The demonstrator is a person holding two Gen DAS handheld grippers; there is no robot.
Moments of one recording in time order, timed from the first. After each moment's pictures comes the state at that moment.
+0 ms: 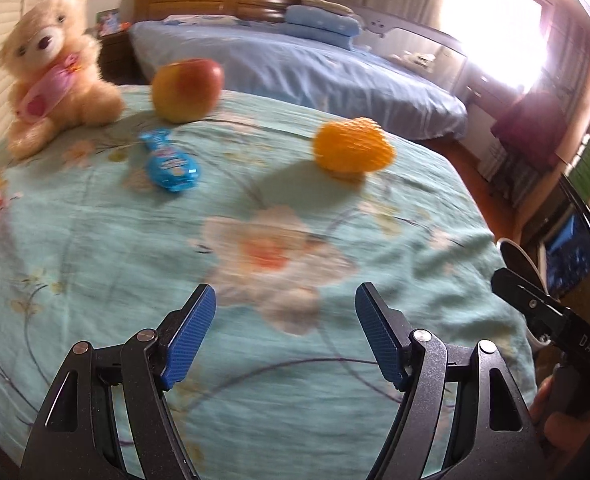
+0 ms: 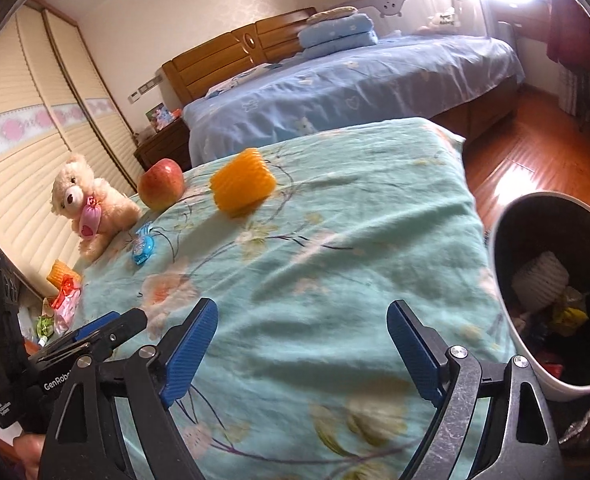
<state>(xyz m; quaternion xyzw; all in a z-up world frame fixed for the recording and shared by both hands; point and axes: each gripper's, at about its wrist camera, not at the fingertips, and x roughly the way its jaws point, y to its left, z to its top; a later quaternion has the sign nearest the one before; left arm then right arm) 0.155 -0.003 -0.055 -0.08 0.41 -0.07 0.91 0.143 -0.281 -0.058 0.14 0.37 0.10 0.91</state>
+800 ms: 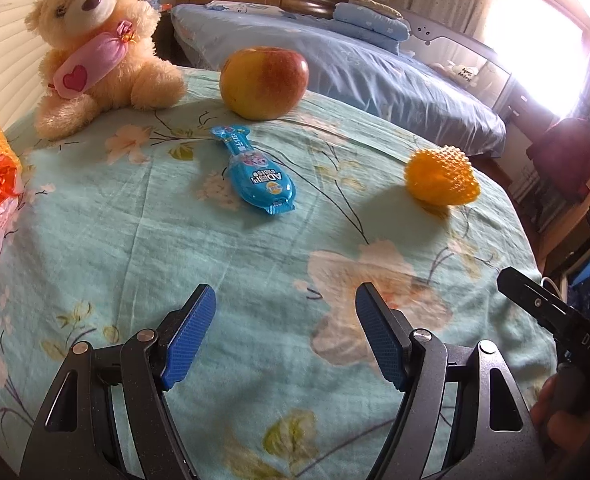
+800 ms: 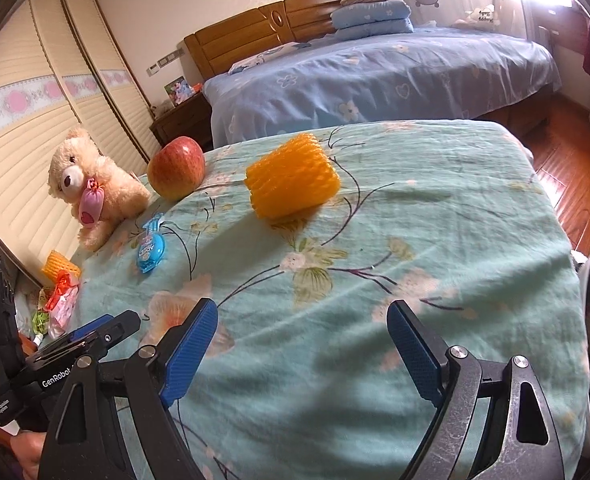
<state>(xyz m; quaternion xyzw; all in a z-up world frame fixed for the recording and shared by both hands) 0.198 0.052 -0.069 -0.11 0.42 -0.02 0.90 0.207 -0.227 -0.068 0.11 0.39 0.14 0.90</state>
